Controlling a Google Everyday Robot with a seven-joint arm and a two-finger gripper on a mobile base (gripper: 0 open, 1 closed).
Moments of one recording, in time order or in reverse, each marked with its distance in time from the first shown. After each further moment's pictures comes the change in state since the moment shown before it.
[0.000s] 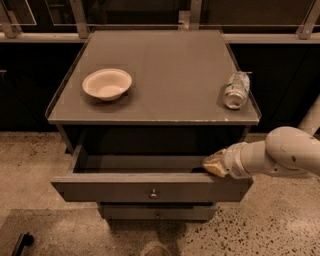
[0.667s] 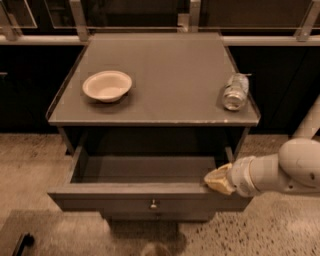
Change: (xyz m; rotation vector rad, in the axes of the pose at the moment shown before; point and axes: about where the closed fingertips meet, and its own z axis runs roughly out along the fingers) arm 0.012 0.058 -0.033 -0.063 0.039 0.037
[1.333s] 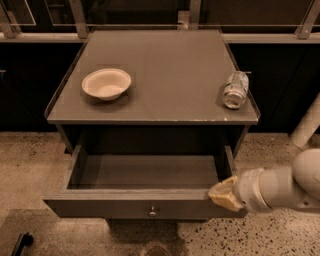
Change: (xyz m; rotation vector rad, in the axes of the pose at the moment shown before) arm 0.016 0.039 -0.025 -0.043 0.007 0.019
